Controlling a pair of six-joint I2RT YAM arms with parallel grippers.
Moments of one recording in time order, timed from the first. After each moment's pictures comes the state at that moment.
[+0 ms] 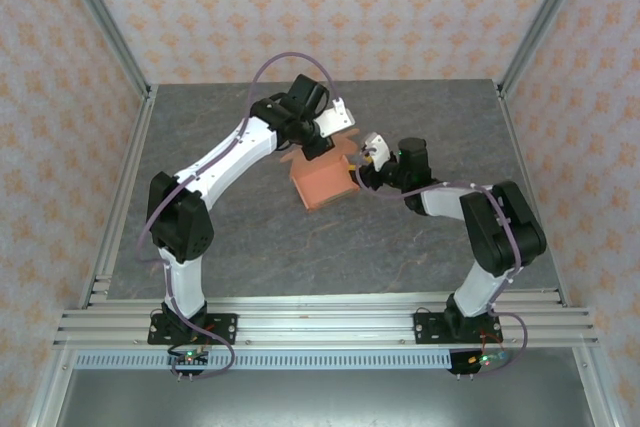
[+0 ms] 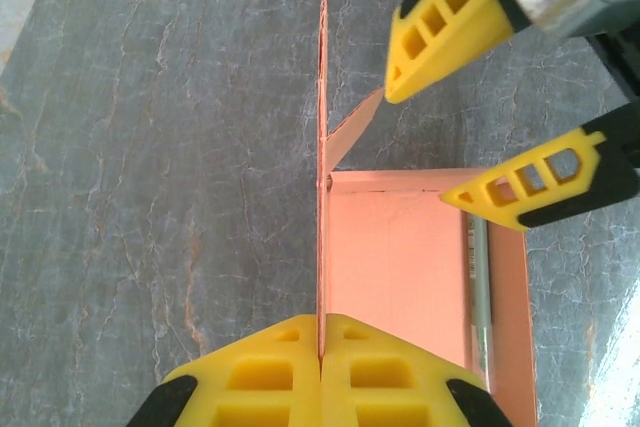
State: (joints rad) left arm -0.53 1.92 1.82 -0.85 0.14 0.55; right arm 0.32 1.72 0.78 0.50 -0.51 -0.28
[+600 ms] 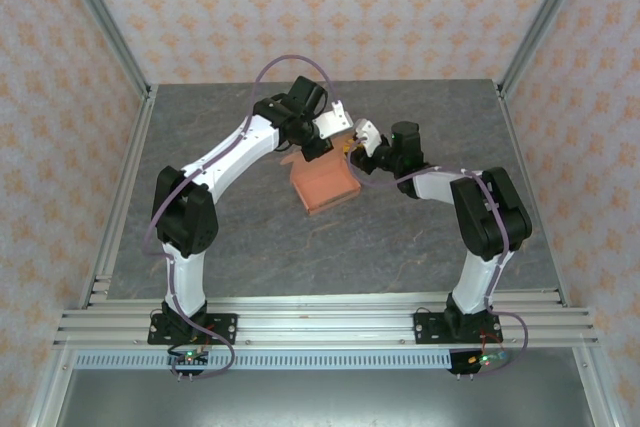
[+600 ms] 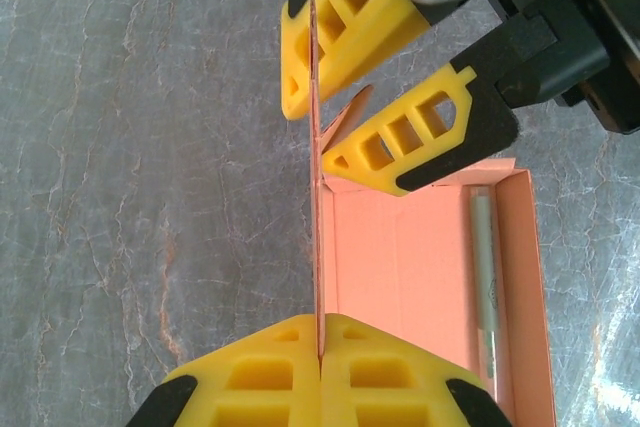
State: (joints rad) left arm -0.51 1.97 1.82 -0.84 0.18 0.56; right arm 0.32 1.83 0.95 0.48 -0.55 -0.39
